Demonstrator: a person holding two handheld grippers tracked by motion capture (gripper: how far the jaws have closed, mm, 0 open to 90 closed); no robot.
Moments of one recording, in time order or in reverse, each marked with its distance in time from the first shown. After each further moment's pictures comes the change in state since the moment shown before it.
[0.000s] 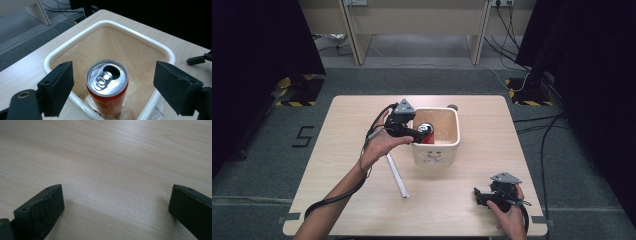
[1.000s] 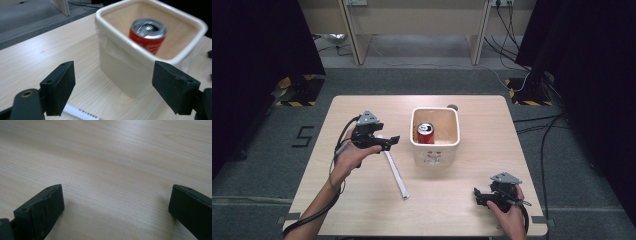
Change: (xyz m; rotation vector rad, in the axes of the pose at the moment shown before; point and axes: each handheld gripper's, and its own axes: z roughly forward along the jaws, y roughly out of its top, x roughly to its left) left arm 0.039 -0.076 -0.046 0.005 0.116 -0.152; right arm 0.000 0.000 0.000 0.000 0.001 -0.003
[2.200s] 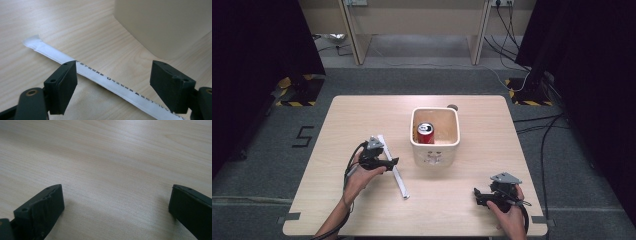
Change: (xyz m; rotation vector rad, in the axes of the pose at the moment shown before) left arm 0.001 -0.092 0.056 0.123 0.074 -0.079; right arm 0.000 0.000 0.000 0.001 0.001 0.002
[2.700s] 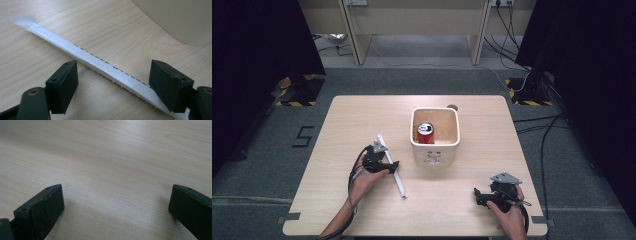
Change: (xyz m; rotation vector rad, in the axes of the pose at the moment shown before) left arm -0.001 -0.011 0.018 0.058 0.071 0.012; right arm 0.000 0.000 0.000 0.000 0.001 -0.001
